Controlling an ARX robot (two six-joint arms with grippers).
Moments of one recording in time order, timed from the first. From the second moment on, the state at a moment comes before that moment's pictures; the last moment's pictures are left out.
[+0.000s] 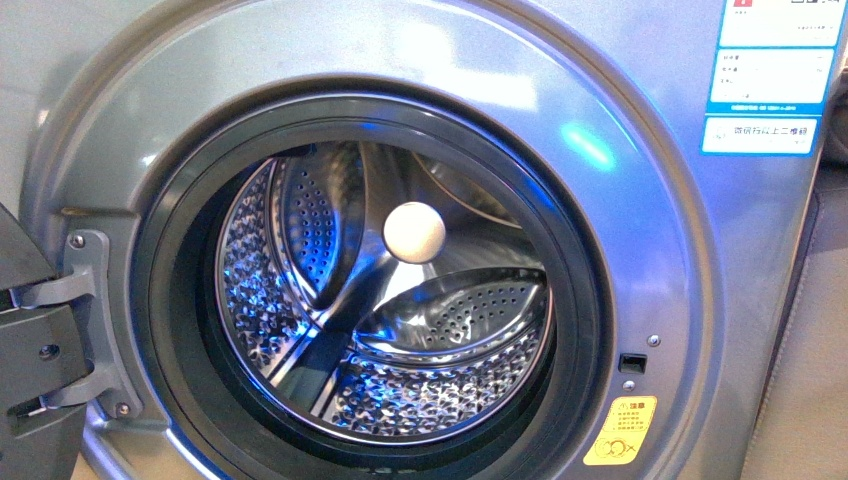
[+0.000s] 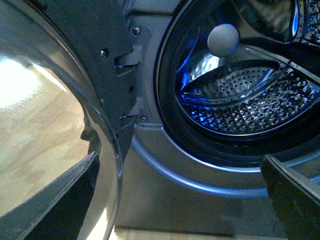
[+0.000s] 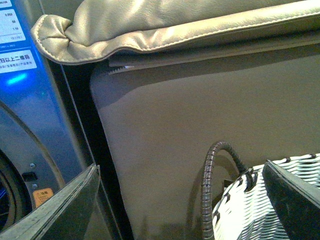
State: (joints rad) left arm 0.00 0.00 0.01 0.00 0.00 0.00; right arm -0.59 0.54 0.15 0.49 -0.46 0.14
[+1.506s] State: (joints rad) left arm 0.00 0.00 0.01 0.00 0.00 0.00; right arm -1.07 1.84 0.69 0.32 -0.53 -0.13
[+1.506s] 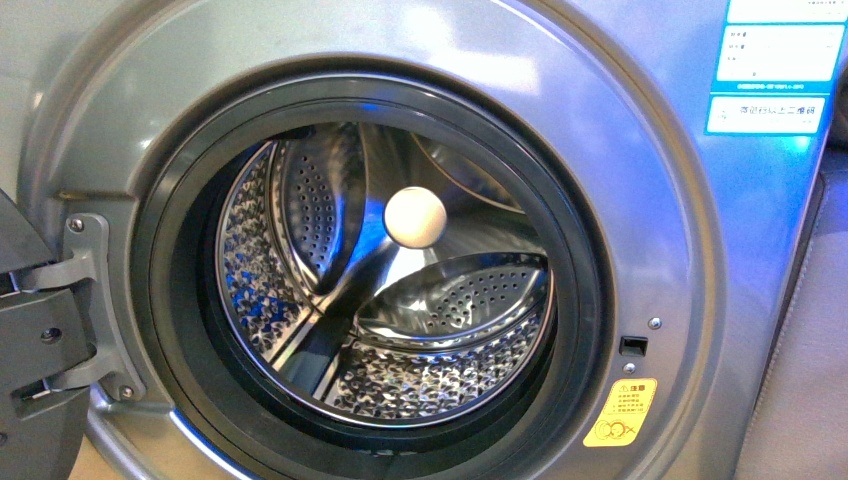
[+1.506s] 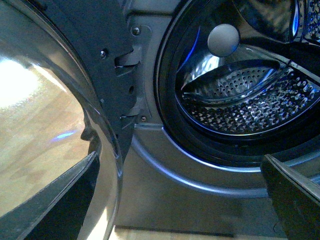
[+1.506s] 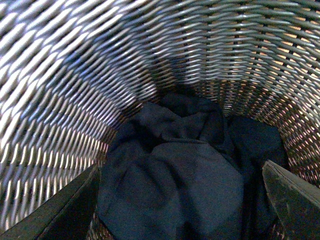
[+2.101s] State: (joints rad) left arm 0.00 0.00 0.01 0.00 0.00 0.00; right arm -1.03 2.40 0.90 0.47 -0.41 -0.08
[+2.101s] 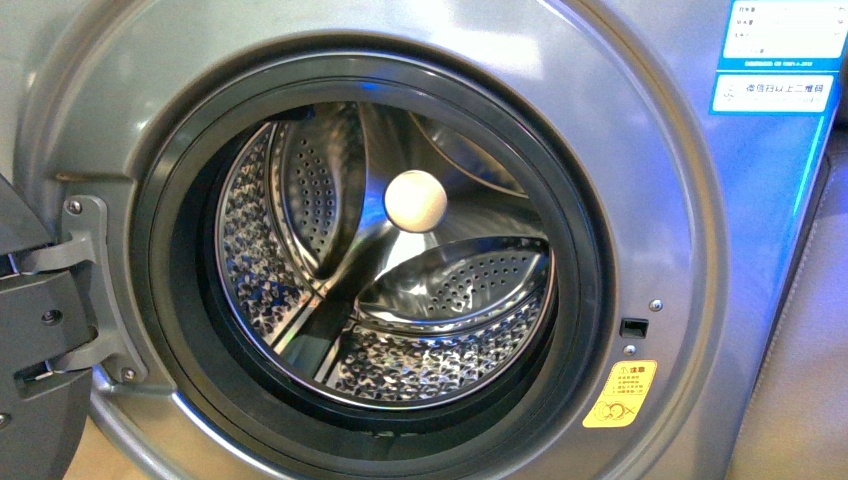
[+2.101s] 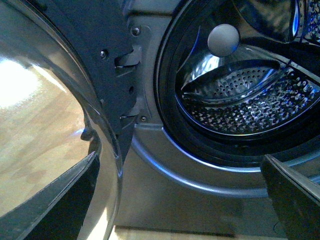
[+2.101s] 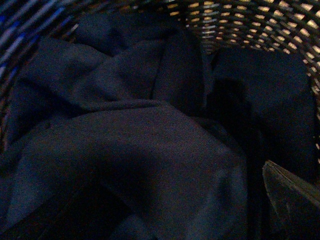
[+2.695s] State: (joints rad) left arm 0.00 0.00 0.01 0.00 0.00 0.00; right arm -0.97 2.82 1.30 0.33 -0.32 0.03
